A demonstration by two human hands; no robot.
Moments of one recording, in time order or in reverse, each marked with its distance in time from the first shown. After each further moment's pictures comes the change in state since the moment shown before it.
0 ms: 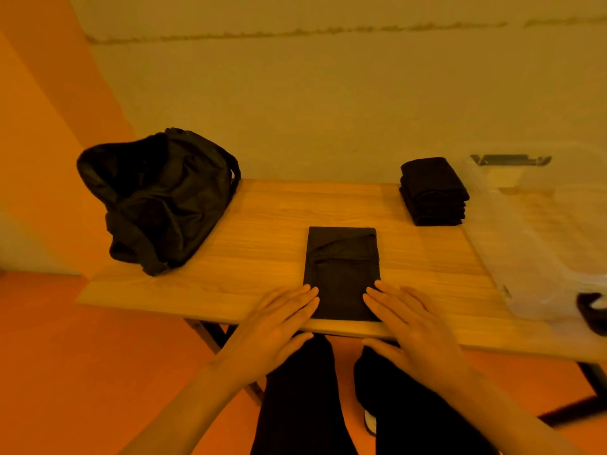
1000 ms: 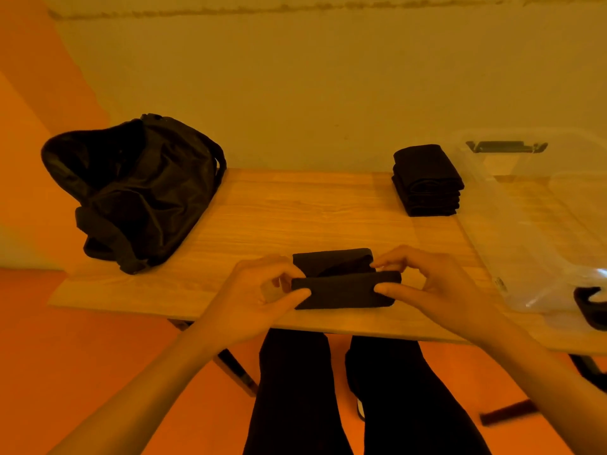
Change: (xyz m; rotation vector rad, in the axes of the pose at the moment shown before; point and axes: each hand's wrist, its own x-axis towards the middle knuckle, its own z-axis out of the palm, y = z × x) left_hand 0.048 -0.002 -0.068 -0.791 0.121 -0.290; right_hand 0.049 0.025 -0.075 0.792 -0.055 0.237
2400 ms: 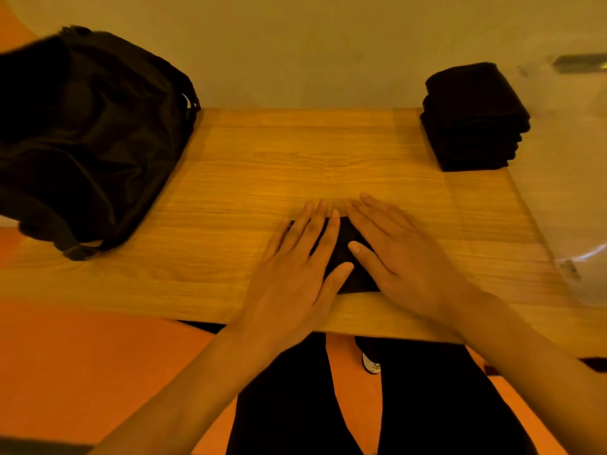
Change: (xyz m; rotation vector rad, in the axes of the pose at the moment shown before) left_hand 0.033 -0.038 0.075 0.737 -0.243 -0.200; right_hand 0.051 0.045 0.063 -0.551 -0.232 0.072
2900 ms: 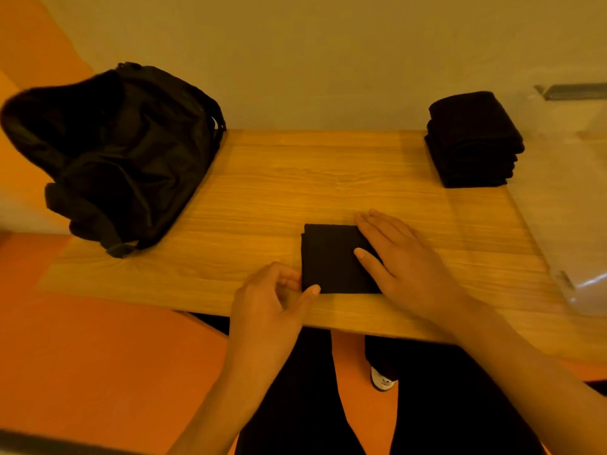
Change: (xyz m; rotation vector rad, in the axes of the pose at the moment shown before) left_hand -0.053 0.012 -0.024 -0.707 0.285 -0.612; right_hand 0.000 -0.005 -0.002 0.032 -0.023 0.083
